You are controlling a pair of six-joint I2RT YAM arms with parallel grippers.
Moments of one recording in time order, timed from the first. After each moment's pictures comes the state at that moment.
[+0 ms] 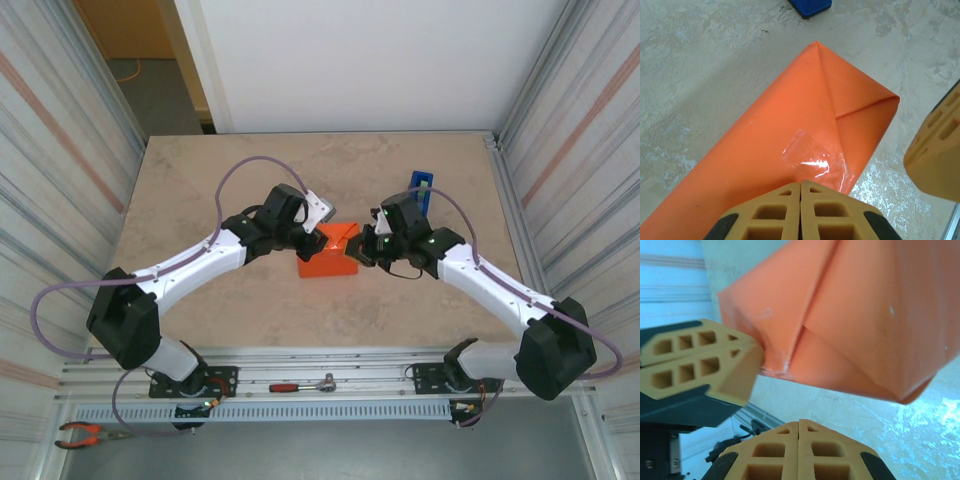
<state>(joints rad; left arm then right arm) -0.72 1.50 1.13 -0.43 0.24 0.01 0.58 1.26 0.92 -0.43 -0.46 1.01</state>
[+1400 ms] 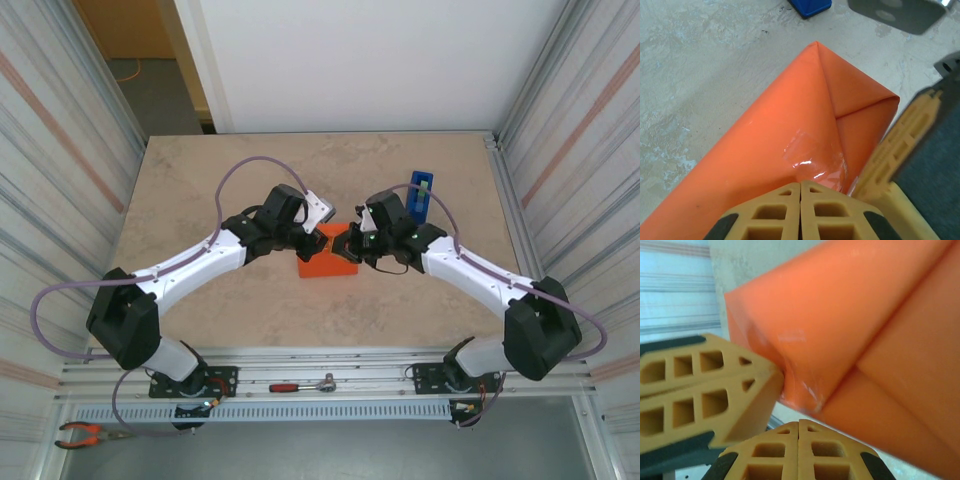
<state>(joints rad) -0.72 1.50 1.13 -0.42 0.24 0.01 0.64 1.37 0.94 -0.34 -0.48 1.01</state>
